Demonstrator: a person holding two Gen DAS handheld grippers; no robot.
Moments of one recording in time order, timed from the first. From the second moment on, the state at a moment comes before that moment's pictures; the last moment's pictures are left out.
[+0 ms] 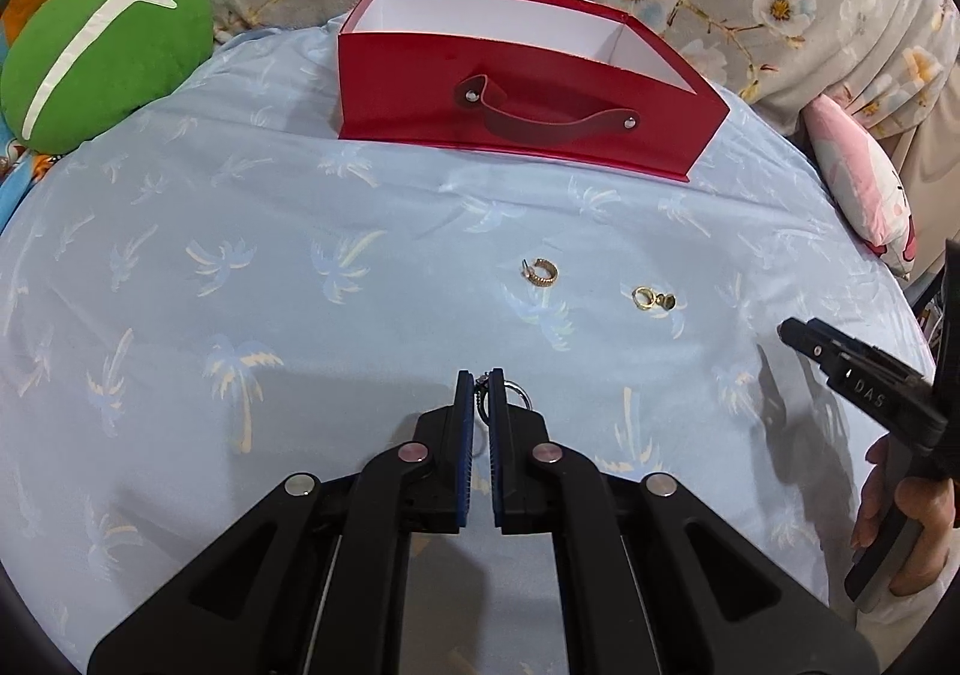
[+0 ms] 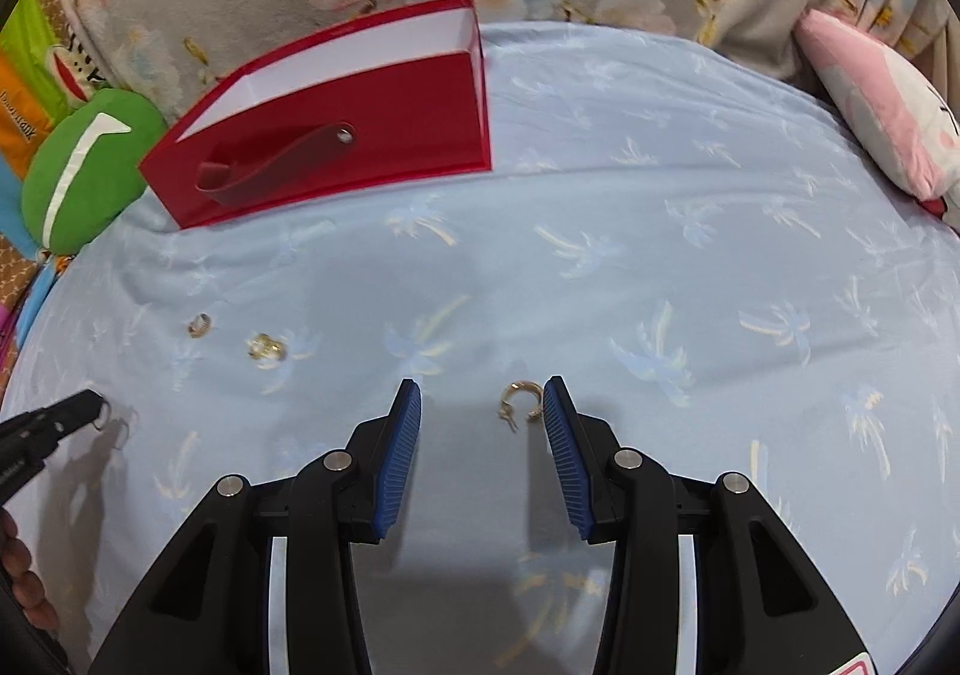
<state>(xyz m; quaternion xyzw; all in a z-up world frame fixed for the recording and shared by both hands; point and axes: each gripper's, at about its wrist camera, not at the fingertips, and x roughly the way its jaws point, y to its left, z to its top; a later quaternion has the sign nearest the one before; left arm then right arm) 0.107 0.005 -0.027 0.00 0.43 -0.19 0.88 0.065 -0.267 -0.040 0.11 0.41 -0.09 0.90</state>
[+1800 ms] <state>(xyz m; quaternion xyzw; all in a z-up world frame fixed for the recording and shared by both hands) 0.142 -0.010 0.026 0.01 0.39 -0.20 0.90 0.093 -0.257 0.019 0.11 0.35 -0.05 0.93</state>
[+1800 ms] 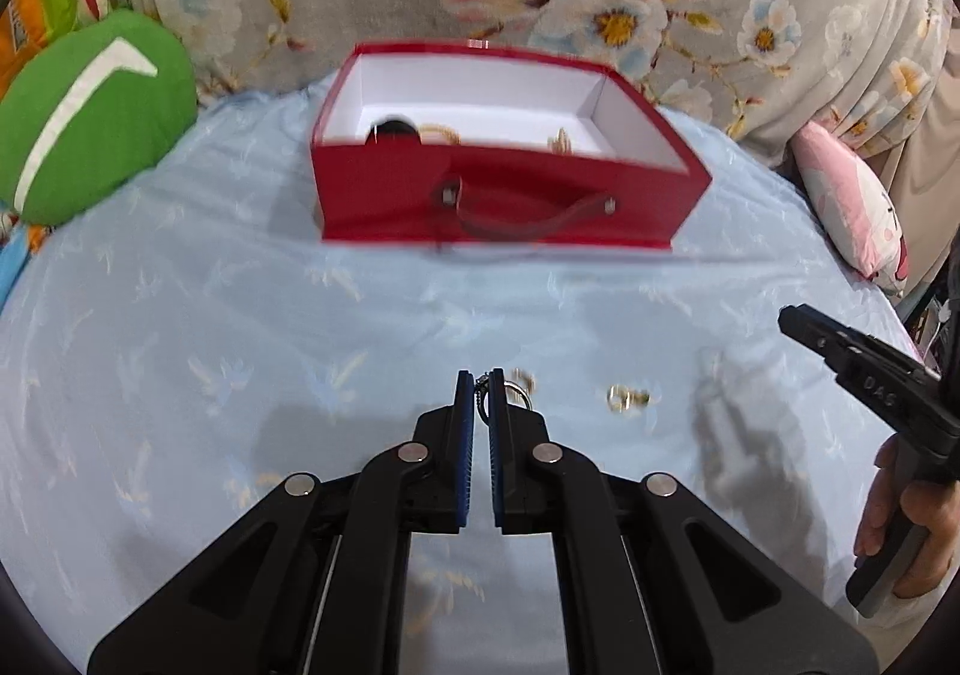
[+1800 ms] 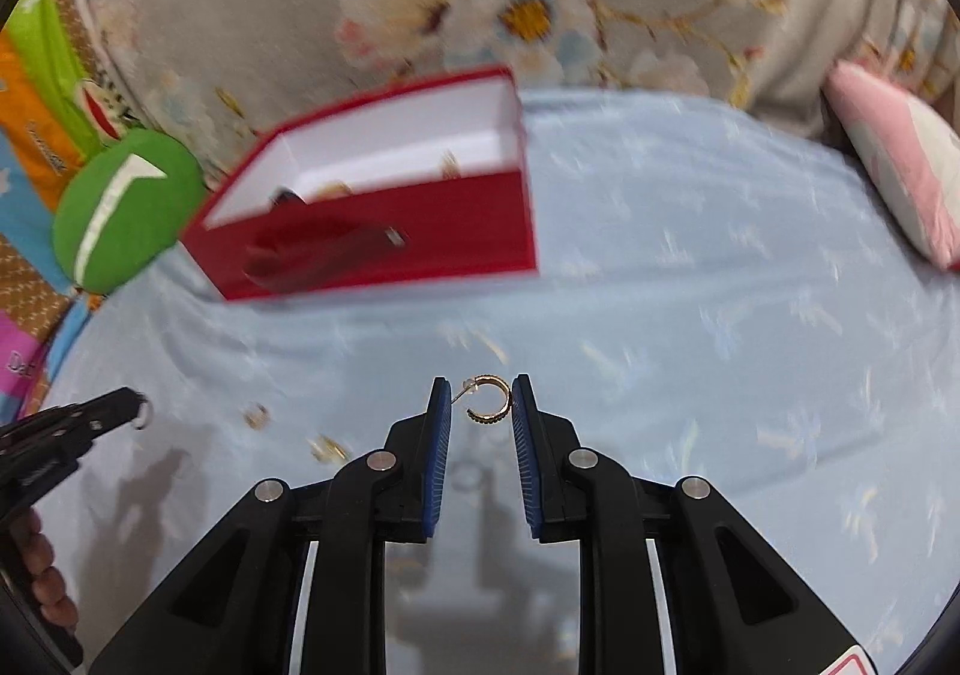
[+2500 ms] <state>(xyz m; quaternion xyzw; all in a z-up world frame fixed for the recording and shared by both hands) 0.367 -0.120 0.110 0.04 0.31 -0.23 0.92 0.313 -0.279 0.099 0.15 0.28 0.02 0.95</state>
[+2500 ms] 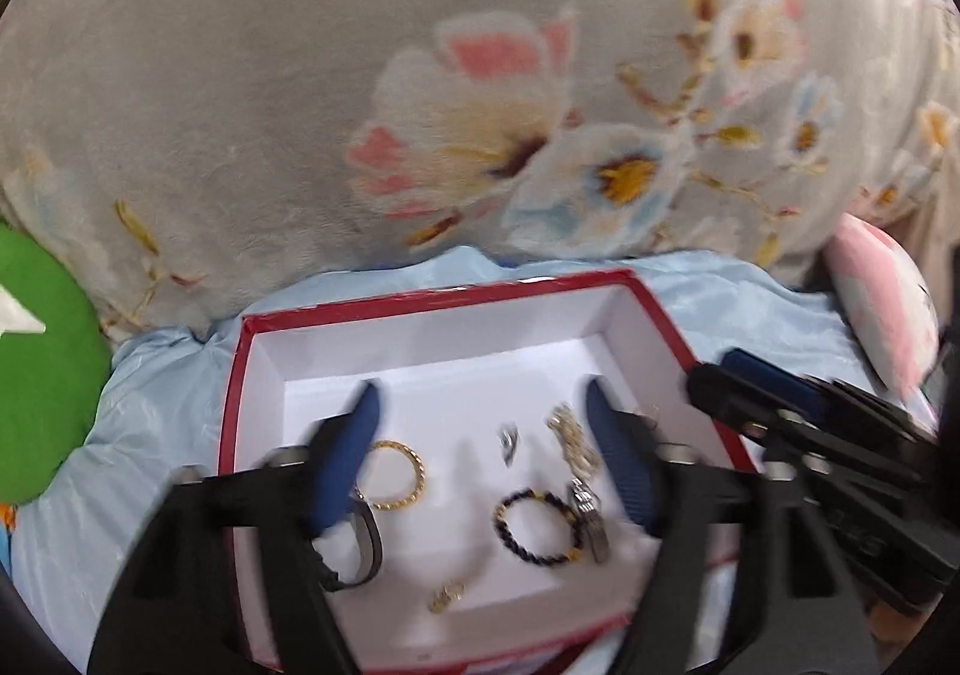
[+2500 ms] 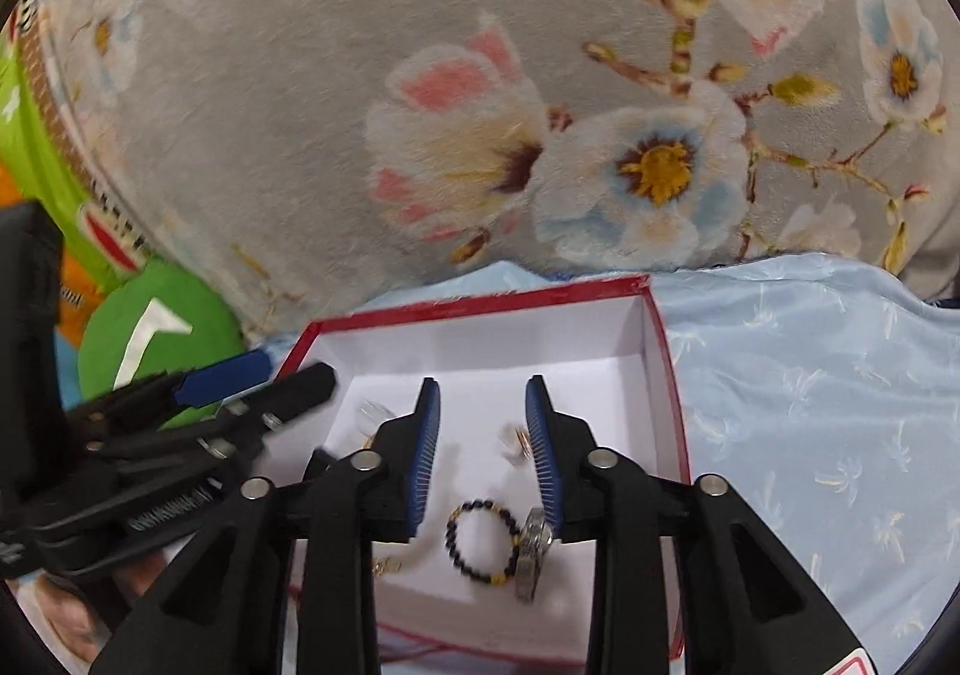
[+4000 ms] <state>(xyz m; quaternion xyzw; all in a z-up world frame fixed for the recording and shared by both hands) 0.167 -0.046 -0.037 0.07 0.44 -0.19 0.87 0.109 -0.207 -0.031 0.09 0.42 0.00 0.91</state>
